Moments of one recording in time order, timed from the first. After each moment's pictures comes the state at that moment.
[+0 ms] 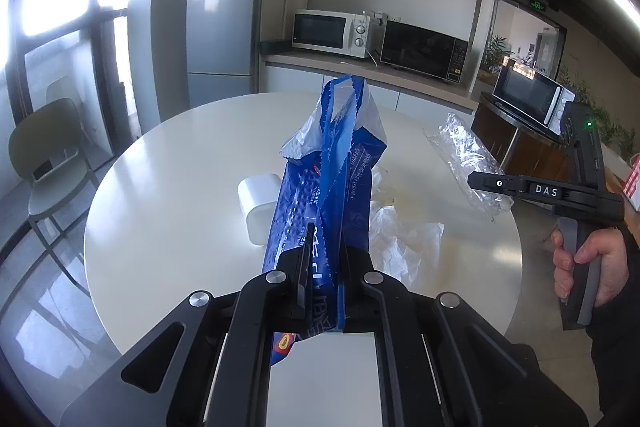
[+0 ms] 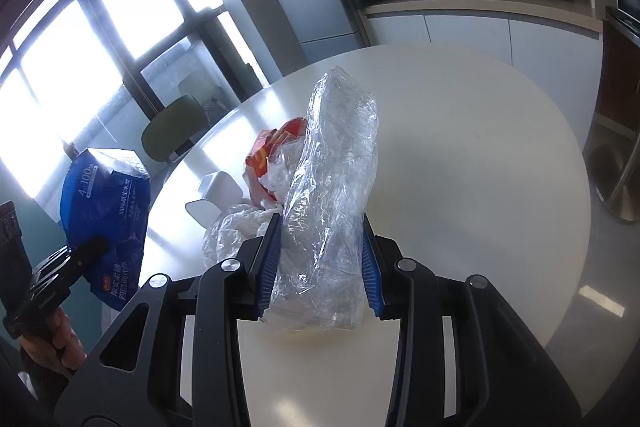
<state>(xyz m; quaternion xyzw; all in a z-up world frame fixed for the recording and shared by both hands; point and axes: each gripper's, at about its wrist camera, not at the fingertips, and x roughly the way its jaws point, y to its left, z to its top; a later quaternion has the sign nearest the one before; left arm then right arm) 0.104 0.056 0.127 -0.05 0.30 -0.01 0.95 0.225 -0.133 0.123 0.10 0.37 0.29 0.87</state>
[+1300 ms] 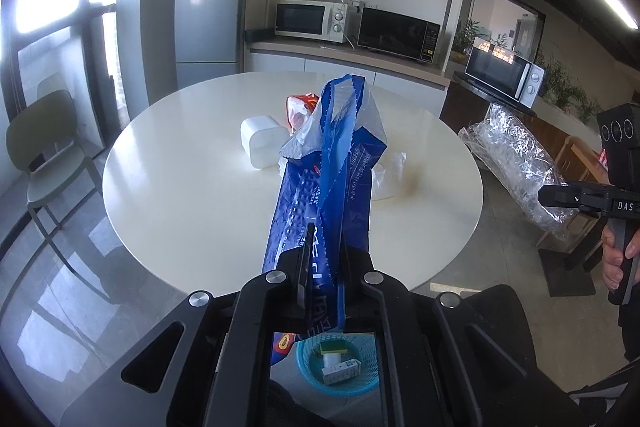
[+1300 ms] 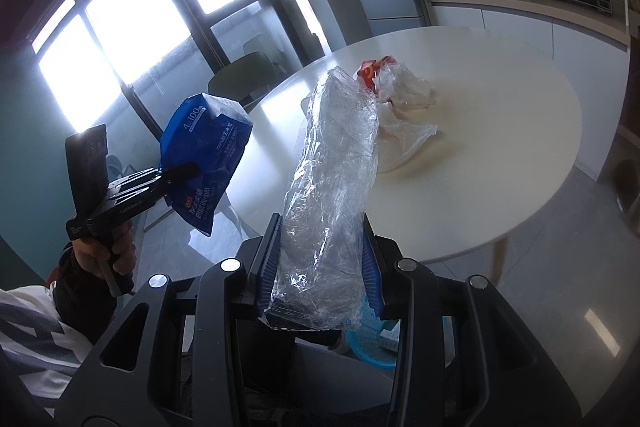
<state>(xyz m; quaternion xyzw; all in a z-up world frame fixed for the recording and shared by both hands) 0.016 0.052 0.110 -0.04 0.32 -0.05 0.95 0.076 -0.170 0.138 0.06 0.38 0.40 0.83</state>
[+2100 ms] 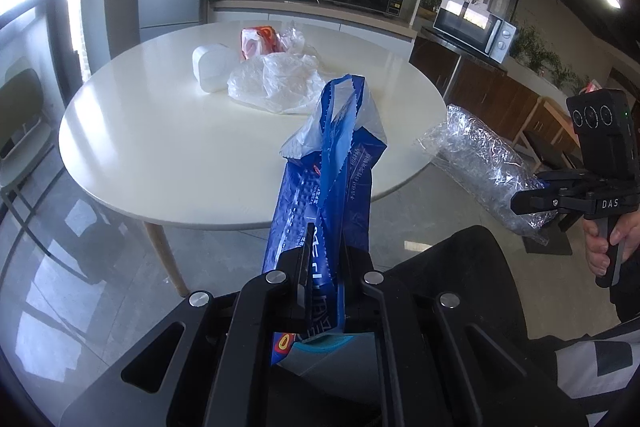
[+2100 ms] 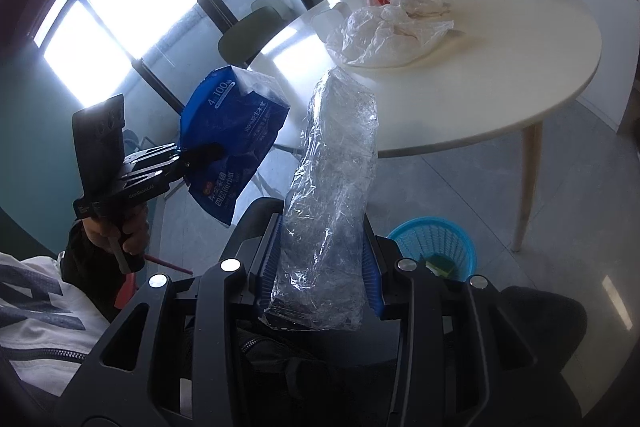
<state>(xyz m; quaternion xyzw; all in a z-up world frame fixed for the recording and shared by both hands) -0.006 0.019 0.053 -0.04 0.39 -0.11 0.91 0.037 -0.163 0.067 0.06 0.46 0.42 0.78</state>
